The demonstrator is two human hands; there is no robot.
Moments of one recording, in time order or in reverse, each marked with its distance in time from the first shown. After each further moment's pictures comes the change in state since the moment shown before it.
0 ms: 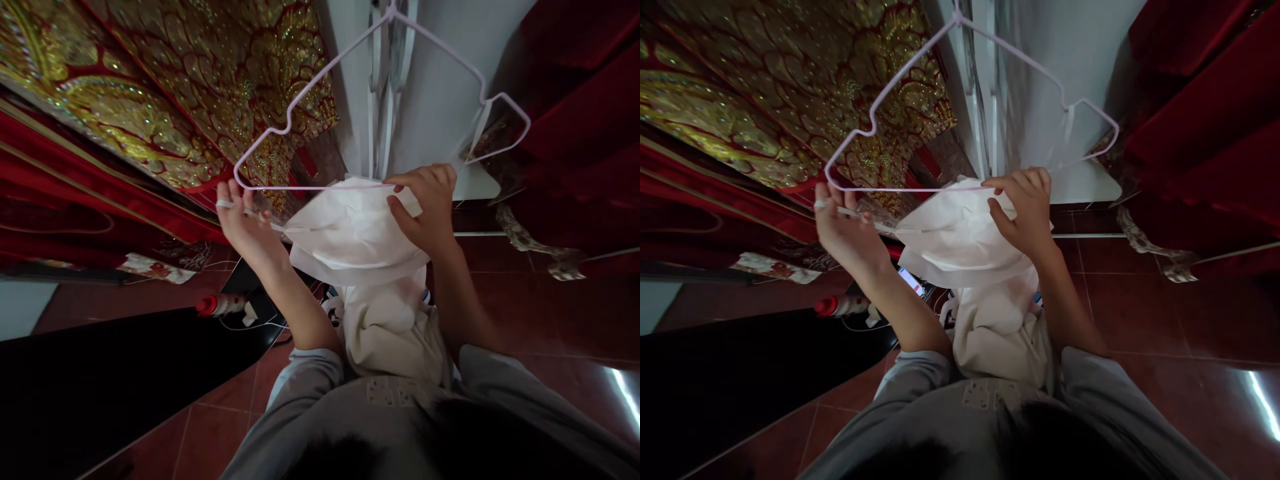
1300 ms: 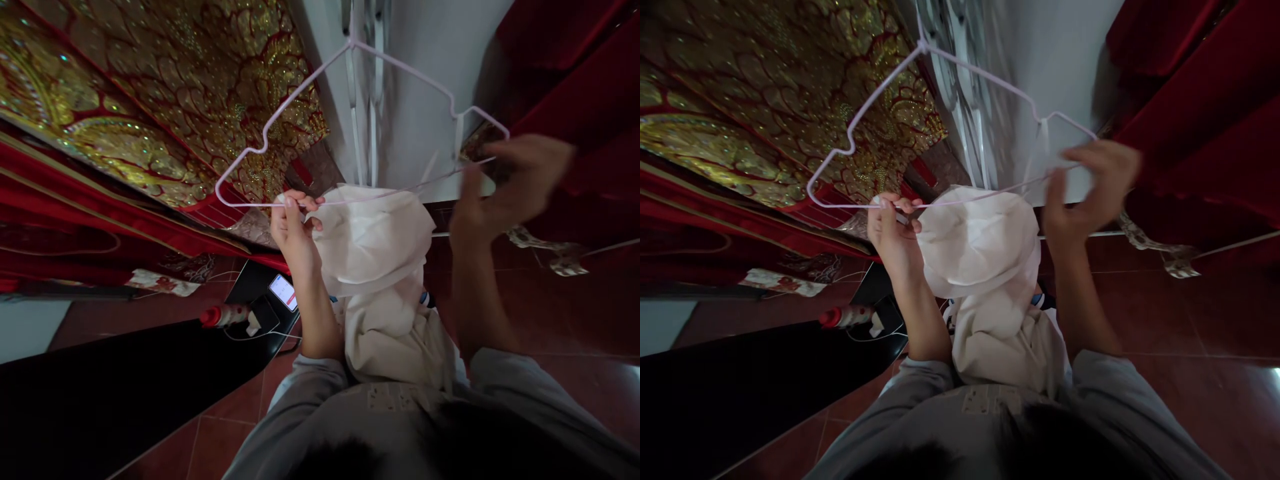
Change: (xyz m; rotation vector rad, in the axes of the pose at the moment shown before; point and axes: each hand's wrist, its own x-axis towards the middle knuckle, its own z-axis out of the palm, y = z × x) left_hand -0.052 -0.031 0.050 0.114 -0.283 0.008; right_hand 0.013 0.037 -0.042 0.075 0.725 -0.063
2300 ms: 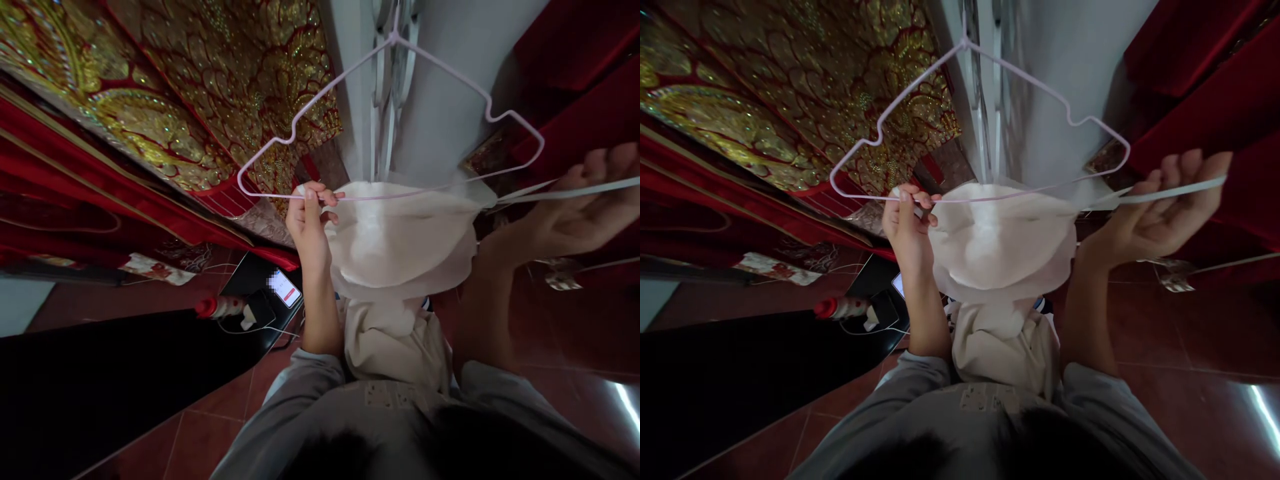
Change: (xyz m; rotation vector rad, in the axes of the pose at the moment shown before) left_hand 0.001 -0.010 -0.003 -0.090 -0.105 0.022; right_hand -0.006 0.020 -0.017 0.131 0.267 -0.039
